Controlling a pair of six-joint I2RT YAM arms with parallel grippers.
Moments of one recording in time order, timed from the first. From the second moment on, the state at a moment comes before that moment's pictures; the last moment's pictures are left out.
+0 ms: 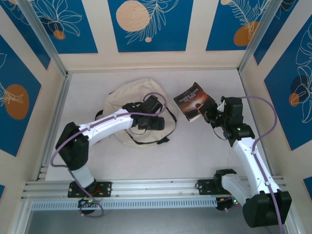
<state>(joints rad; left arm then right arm) -0.85 1.73 1.37 -0.76 -0.07 -0.71 0.07 0.91 0.77 -0.44 -0.41 1.01</state>
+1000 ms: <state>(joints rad) -0.91 2.01 1.68 -0.96 -0.24 -0.64 0.00 0.88 0.74 -0.50 -0.42 0.91</state>
